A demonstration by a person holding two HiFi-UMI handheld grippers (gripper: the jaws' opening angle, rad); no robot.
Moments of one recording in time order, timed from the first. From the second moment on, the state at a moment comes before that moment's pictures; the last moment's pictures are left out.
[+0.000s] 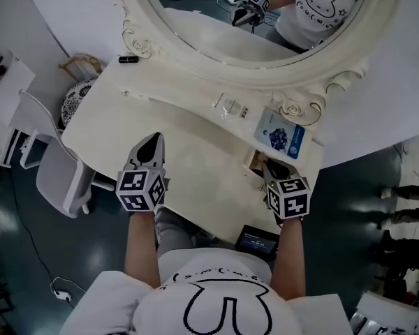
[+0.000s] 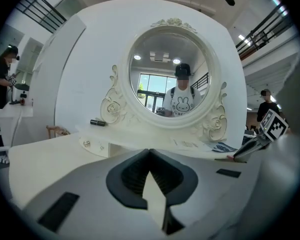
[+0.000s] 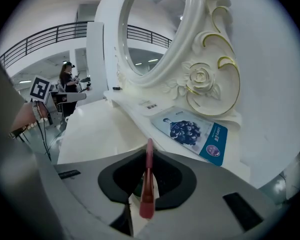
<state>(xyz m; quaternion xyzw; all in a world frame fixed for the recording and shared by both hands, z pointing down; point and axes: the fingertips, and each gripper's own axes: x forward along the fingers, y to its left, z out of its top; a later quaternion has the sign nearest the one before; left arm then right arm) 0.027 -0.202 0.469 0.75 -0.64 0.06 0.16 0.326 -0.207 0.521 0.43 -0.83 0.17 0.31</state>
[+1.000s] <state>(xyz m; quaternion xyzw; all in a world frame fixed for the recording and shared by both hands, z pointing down) 0.061 -0.214 0.443 0.79 -0.59 0.06 0.13 0.357 -0.197 0.462 0.53 -0.81 0.13 0.21</state>
